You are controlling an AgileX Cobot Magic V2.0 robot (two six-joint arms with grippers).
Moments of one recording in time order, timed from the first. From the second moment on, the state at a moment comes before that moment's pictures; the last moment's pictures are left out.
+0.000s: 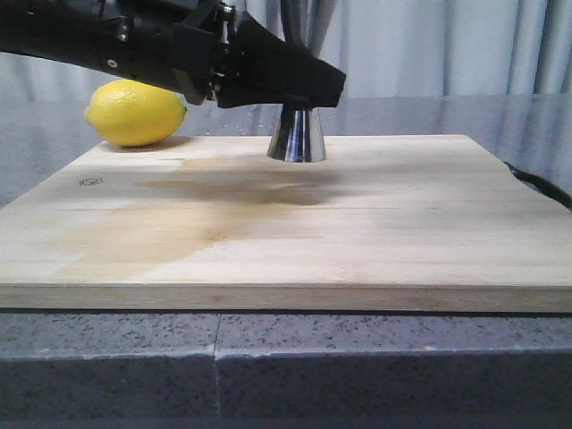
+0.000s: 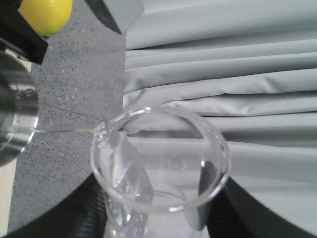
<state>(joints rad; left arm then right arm) -0.42 1.82 -1.16 -1.57 1.16 2.00 0.61 1.25 -0.99 -1.17 0.05 -0.35</state>
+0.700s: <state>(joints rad) -0.42 1.82 -1.16 -1.57 1.16 2.00 0.61 1.25 -0.99 -1.00 0.08 0.24</state>
